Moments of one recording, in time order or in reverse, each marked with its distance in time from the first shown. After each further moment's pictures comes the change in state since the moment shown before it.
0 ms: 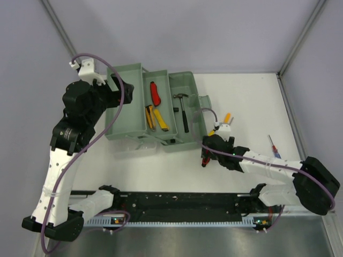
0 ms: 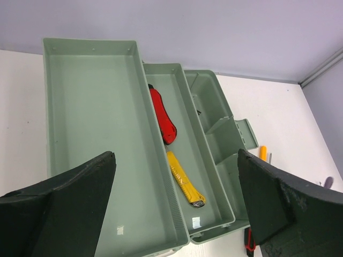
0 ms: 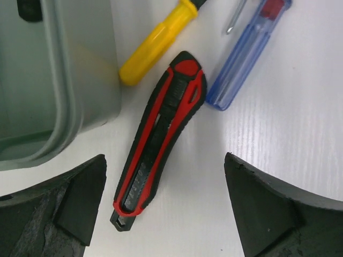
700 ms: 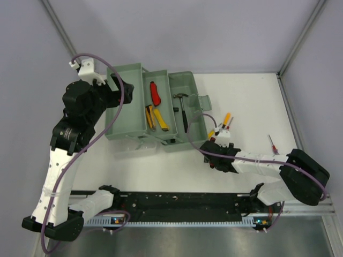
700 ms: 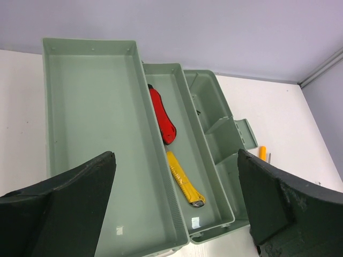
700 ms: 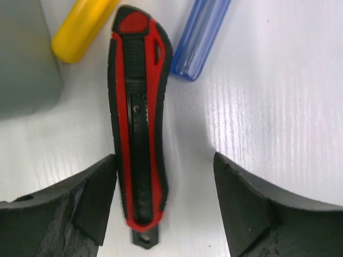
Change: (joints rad) left arm 0.000 0.000 0.000 0.000 0.003 -0.003; right arm 0.072 0.151 0.008 -0.068 0.128 0.141
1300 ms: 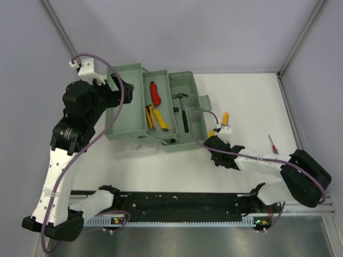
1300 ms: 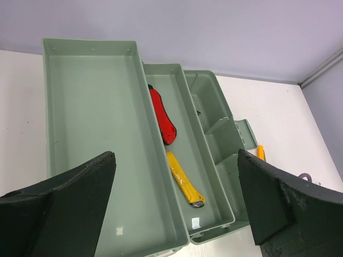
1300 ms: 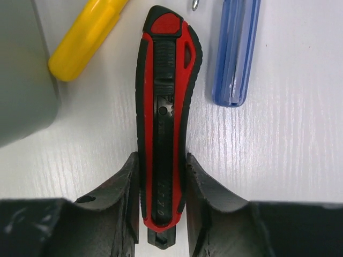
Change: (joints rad) left arm 0.001 0.001 0.000 0.002 0.000 0.000; right arm -0.103 -0.016 -0.023 0.063 -0.083 -0.106
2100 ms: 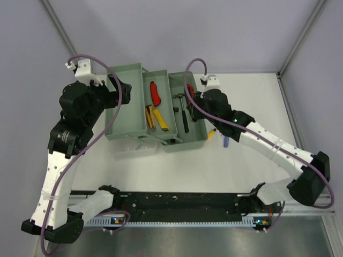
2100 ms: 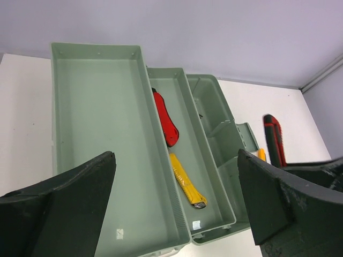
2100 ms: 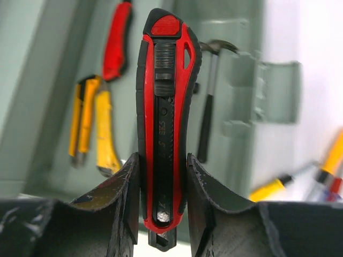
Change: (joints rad) left arm 0.005 -0.014 0.002 -0.003 -0.011 0.005; right arm -0.037 -0.039 0.630 -0.059 -0.225 -0.322
